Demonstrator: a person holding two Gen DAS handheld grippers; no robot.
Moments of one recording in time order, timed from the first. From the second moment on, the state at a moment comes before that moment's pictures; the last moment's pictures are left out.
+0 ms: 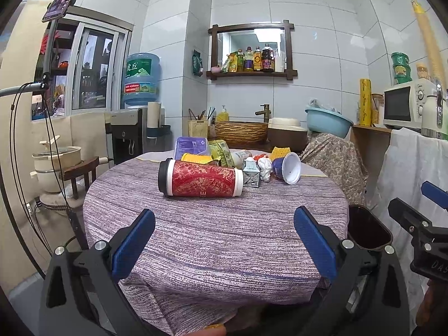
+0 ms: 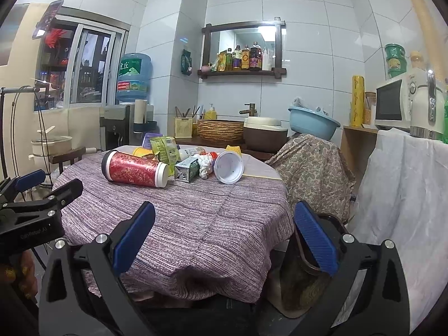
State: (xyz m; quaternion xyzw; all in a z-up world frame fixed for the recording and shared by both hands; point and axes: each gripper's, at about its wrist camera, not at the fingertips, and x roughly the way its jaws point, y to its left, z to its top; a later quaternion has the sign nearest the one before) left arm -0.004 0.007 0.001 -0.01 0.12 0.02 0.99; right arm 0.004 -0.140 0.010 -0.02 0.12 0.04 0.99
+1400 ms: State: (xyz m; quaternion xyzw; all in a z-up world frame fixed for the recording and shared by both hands) left arm 0.006 0.005 -0.003 0.00 0.14 0.01 0.99; right arm 0.014 -0.153 0.001 -0.01 0.14 0.03 0.99
